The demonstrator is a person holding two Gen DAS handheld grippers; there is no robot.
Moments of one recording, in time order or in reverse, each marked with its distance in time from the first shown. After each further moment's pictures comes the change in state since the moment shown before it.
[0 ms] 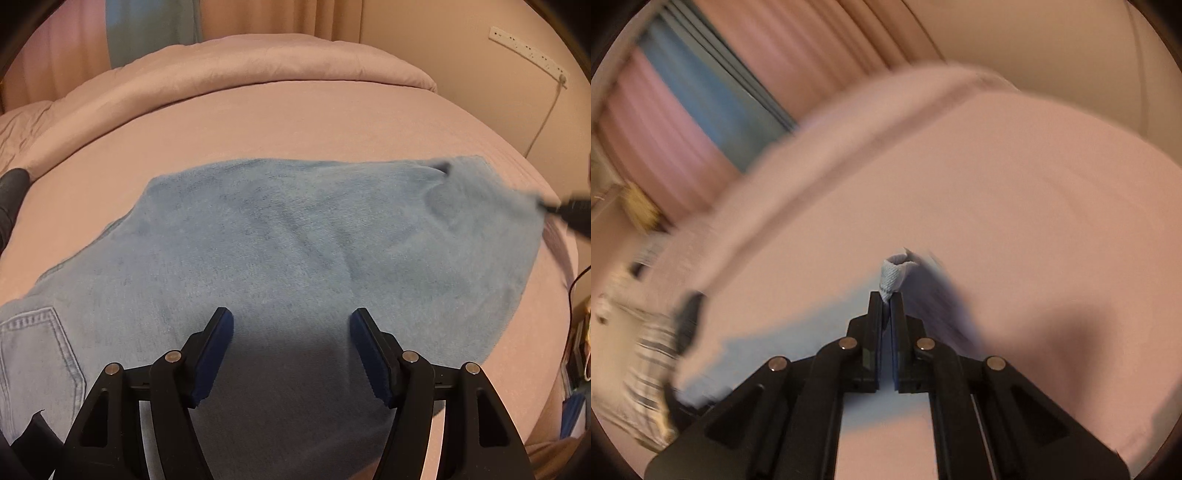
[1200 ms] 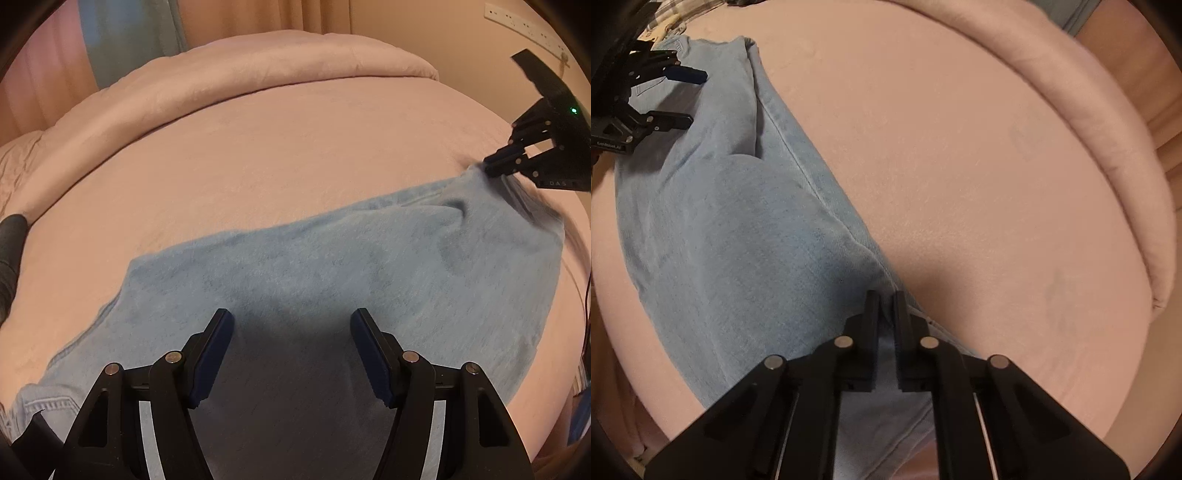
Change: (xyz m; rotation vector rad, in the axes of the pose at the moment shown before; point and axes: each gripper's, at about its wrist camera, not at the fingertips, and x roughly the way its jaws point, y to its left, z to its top) left arm 0.014 -0.015 0.052 0.080 0.020 0.060; right arm 0.140 0.152 0.038 -1.339 0.424 -0.034
